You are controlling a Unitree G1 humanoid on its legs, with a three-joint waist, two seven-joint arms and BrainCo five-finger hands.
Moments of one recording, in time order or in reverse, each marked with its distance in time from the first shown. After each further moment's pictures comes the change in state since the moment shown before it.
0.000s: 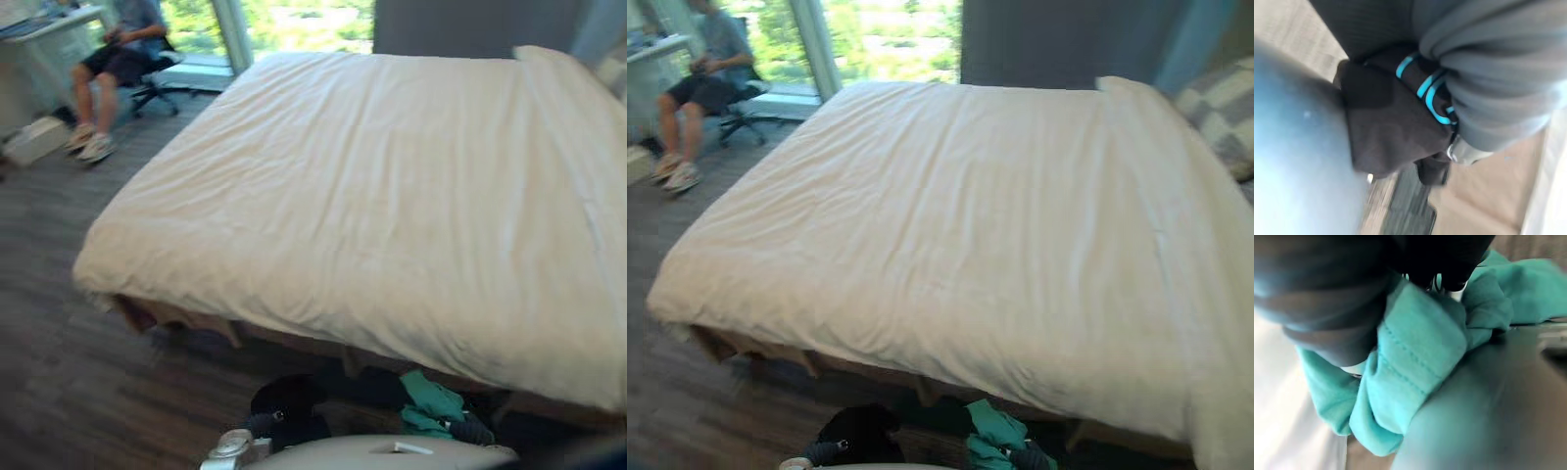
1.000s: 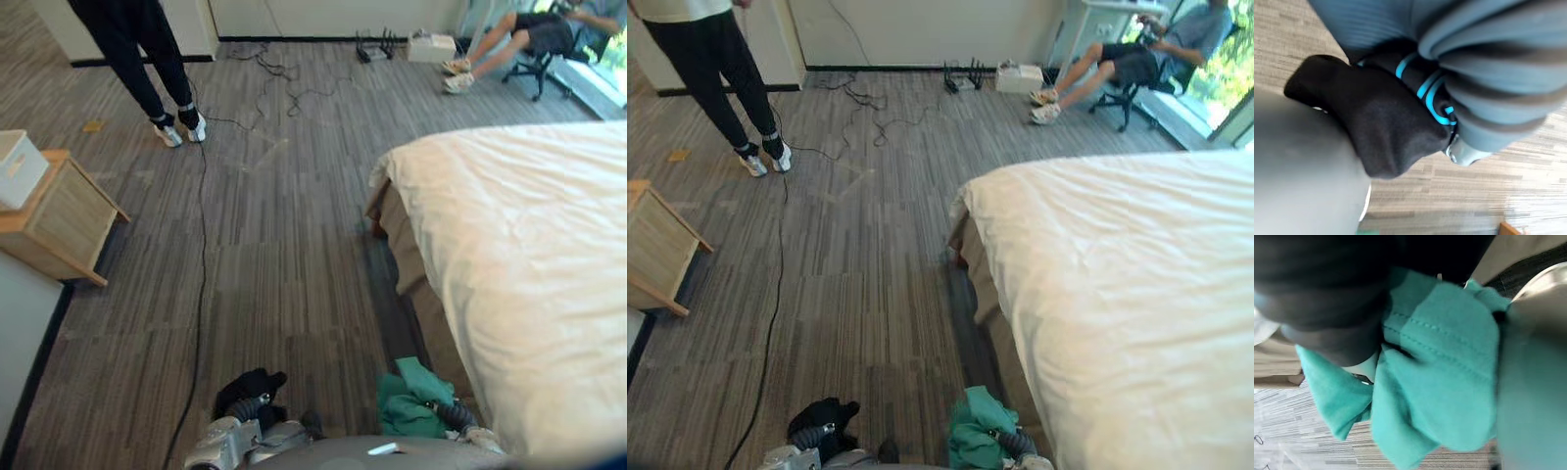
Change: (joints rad) left arm -0.053 0.037 0.053 0.018 -0.079 0.016 -0.019; right arm -0.075 0.055 -0.161 0.040 -0.019 0.021 -0.047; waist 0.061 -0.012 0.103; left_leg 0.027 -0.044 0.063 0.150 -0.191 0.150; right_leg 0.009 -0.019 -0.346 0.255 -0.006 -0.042
